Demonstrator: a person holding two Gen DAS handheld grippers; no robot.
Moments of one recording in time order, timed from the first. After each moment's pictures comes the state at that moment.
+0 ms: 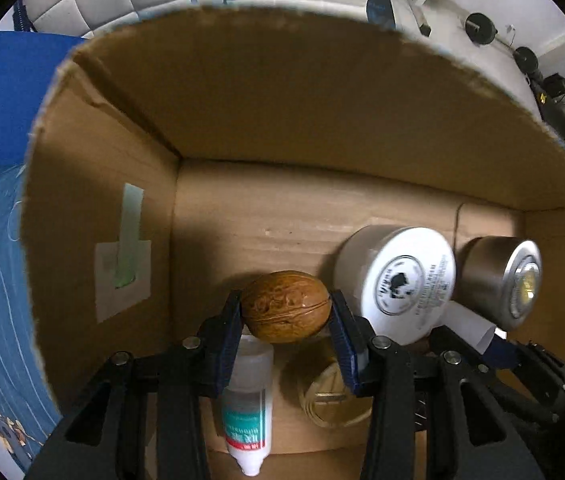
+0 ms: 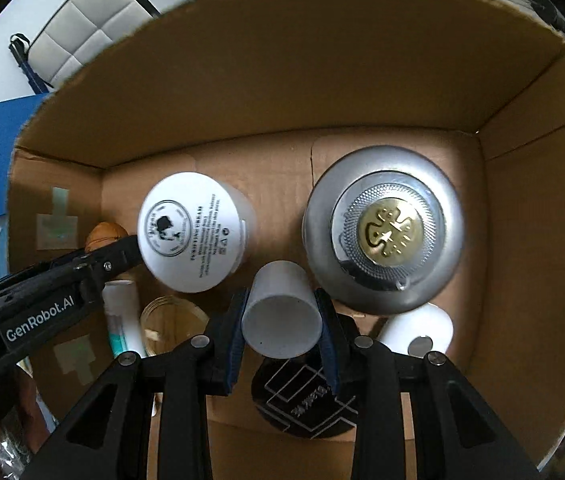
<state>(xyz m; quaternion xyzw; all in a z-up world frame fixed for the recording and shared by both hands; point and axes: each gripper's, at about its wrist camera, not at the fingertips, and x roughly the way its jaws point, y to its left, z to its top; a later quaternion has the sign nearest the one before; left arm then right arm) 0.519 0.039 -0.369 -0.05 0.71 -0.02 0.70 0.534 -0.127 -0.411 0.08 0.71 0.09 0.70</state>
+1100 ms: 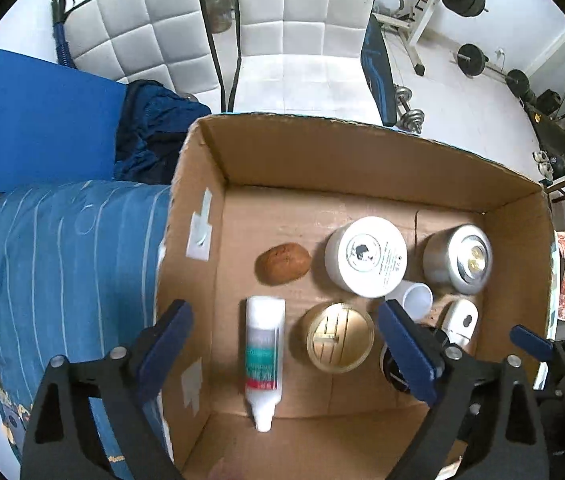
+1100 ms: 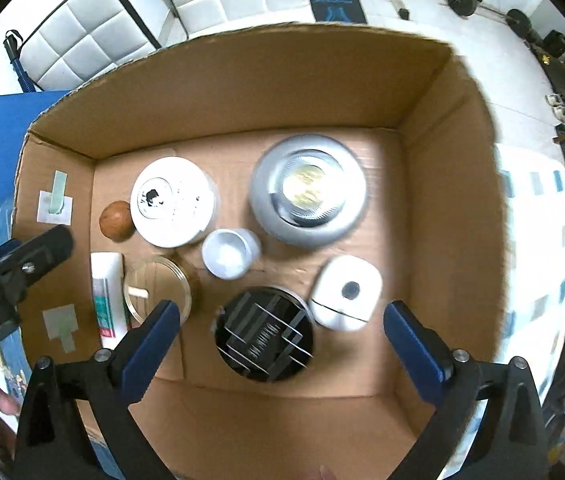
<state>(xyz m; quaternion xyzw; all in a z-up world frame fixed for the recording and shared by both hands) 0.476 0.043 -0.283 -0.04 0.65 0.00 0.76 0.492 -0.133 -0.377 0.03 0.69 0.04 0.72</state>
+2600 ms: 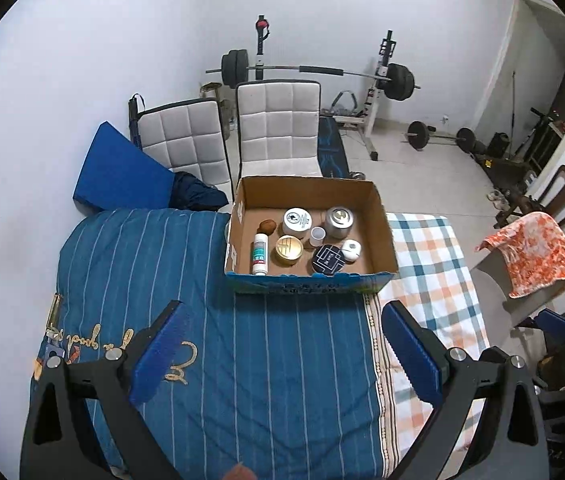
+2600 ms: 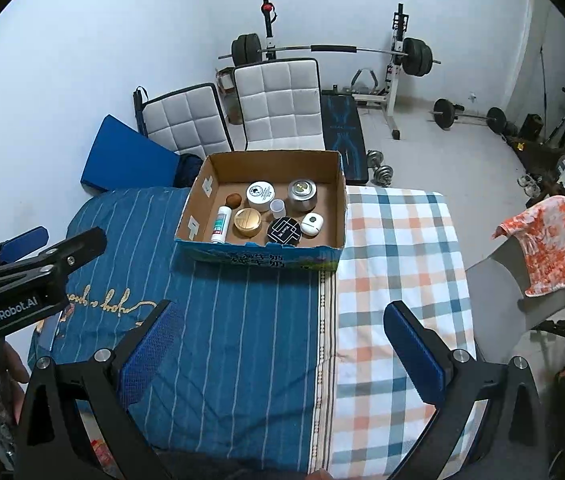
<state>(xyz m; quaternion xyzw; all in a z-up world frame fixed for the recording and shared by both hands) 0.146 0.016 -0.014 -0.02 0.47 -0.02 0.88 0.134 -0.211 -0.039 0.02 0.50 0.09 0.86</state>
